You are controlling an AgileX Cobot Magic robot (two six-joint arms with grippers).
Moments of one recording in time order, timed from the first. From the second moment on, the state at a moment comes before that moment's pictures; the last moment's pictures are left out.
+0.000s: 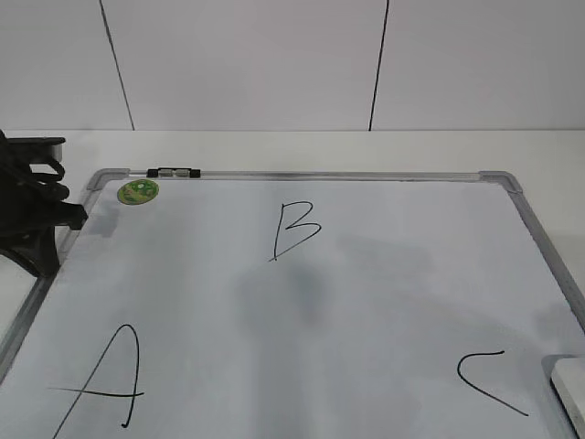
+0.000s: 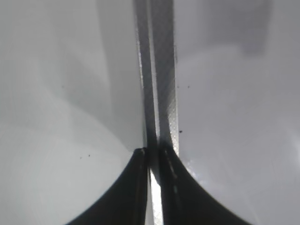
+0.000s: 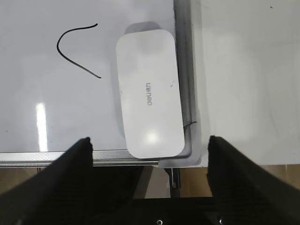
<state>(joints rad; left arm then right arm) -0.09 1.97 -1.27 -0.09 0.92 0.02 0.02 0.71 -0.69 0.08 1.25 0.08</state>
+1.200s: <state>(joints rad) -0.09 1.97 -1.27 -0.10 0.92 0.02 0.02 0.96 -0.51 0.12 0.93 0.04</state>
